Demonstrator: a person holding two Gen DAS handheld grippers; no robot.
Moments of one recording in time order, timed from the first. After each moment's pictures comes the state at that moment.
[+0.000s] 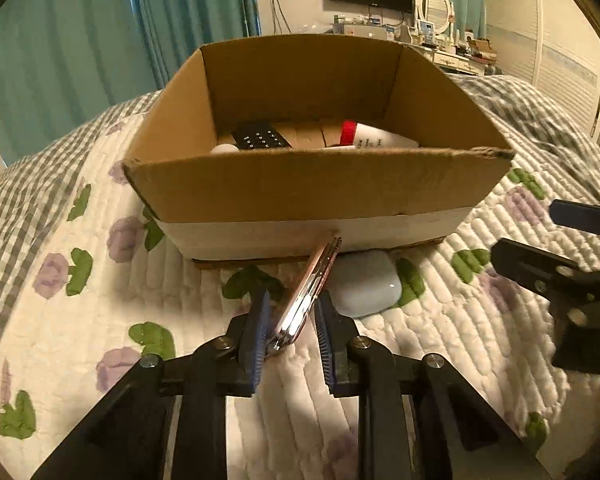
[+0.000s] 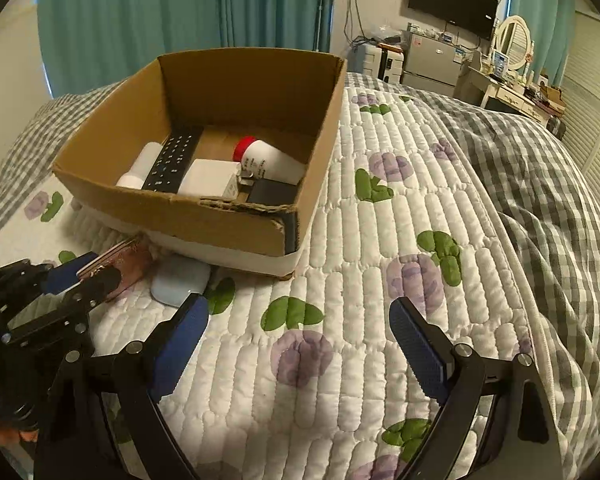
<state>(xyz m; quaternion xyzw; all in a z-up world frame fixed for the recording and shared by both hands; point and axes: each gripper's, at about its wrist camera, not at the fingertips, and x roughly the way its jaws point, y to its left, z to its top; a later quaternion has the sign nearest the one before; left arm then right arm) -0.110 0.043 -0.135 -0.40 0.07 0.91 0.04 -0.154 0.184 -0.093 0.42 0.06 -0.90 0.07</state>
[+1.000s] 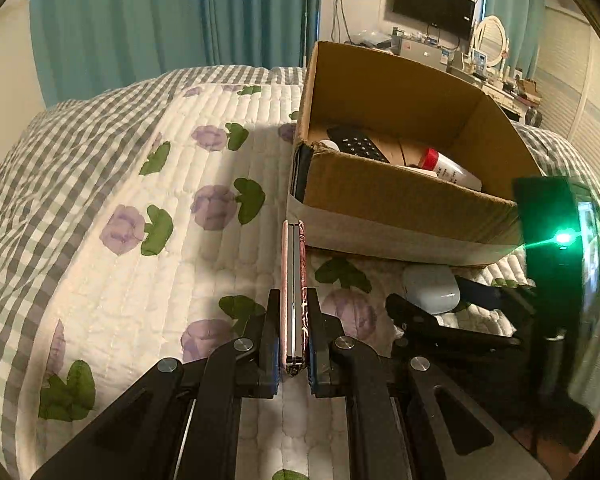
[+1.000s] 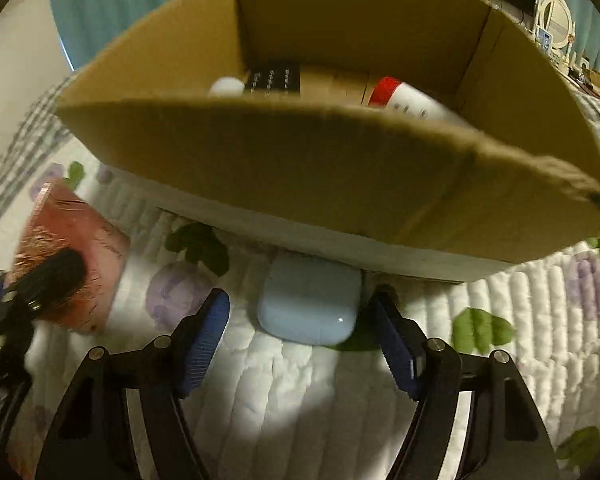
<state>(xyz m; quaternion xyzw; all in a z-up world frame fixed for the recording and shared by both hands) -0.101 -0.032 -0.115 -0.42 -0.02 0.91 -0.01 -0.193 0.087 -0.153 0.48 0.05 -0.87 0.13</state>
